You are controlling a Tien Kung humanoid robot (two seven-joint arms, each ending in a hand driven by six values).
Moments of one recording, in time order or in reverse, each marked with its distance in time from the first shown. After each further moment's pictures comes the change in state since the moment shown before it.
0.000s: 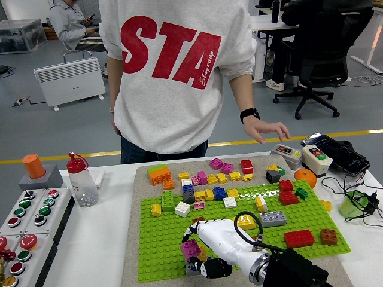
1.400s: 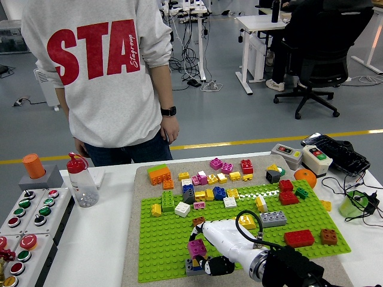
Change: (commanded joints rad) left arm -0.008 0.003 0.001 0.000 -0.006 0.001 -0.004; right arm 0.010 0.014 0.003 -0.047 0.016 0.025 -0.038
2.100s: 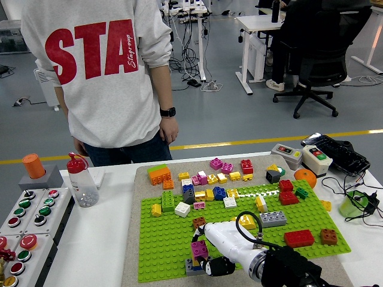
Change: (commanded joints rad) left arm 0.000 0.000 0.002 0.000 -0.001 0.001 0.000; right arm 0.002 0.008 -0.003 -0.023 0.008 0.009 -0.021
